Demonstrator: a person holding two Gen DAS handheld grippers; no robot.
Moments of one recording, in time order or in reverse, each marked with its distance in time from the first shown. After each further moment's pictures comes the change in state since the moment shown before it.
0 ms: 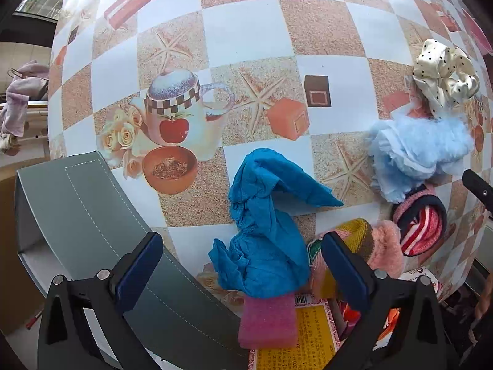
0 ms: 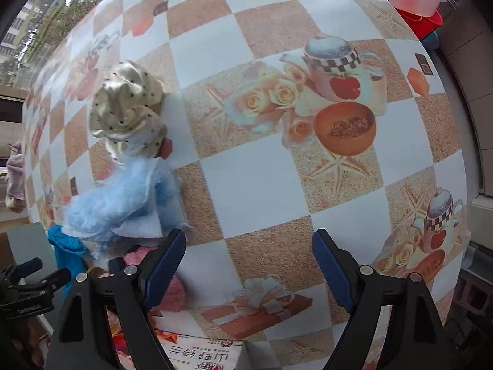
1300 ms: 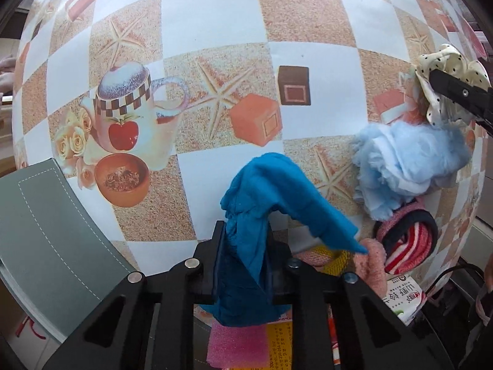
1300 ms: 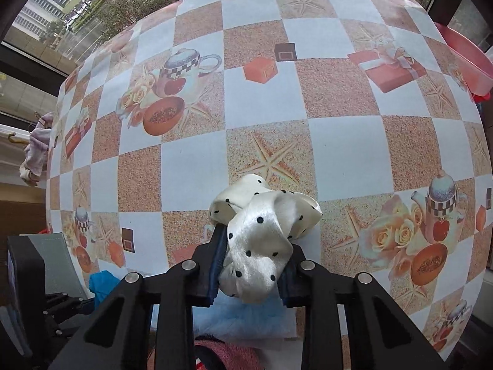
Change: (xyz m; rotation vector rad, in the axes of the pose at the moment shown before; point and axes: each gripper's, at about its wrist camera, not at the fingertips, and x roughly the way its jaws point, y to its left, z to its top) left arm 0.036 -0.020 0.016 0.003 0.041 -0.128; right arm 0.011 0.100 0.068 -0.217 -0.099 0.060
